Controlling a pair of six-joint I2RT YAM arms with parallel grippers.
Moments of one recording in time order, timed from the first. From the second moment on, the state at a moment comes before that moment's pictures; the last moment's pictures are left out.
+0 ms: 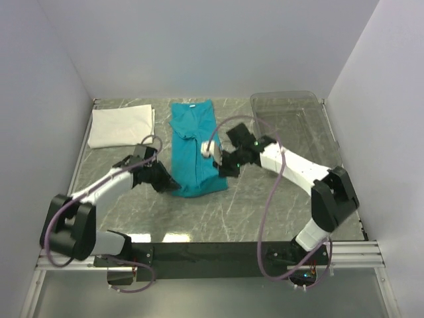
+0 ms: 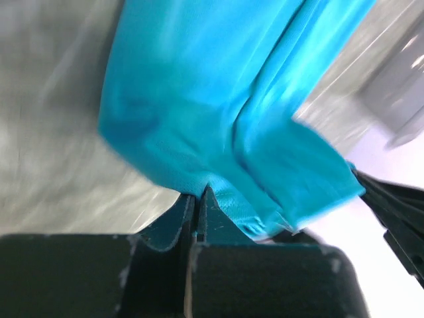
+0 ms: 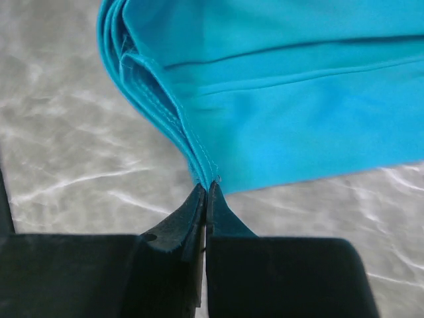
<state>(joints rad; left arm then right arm) -0.33 1.30 0.69 -0.44 0.41 -1.04 0.66 1.59 1.17 -0.63 -0.51 -0.72</state>
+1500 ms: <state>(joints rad) -0.09 2.08 1.51 -0.43 0.43 -0.94 0.48 2.31 2.03 -0.69 -0.31 -0.32</state>
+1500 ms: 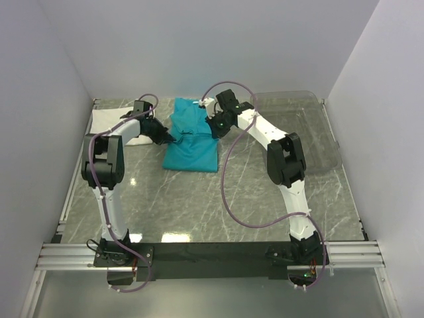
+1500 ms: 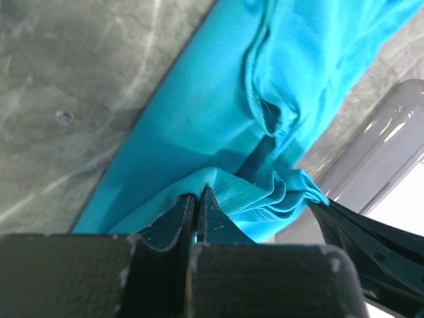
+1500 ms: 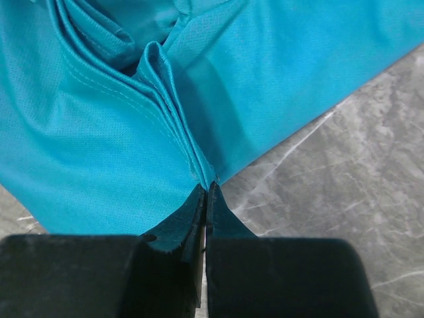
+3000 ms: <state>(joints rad) -0.11 1.72 1.02 -0.41 0.26 -0.61 0.65 2.02 1.44 -0.57 -0.28 -0.71</state>
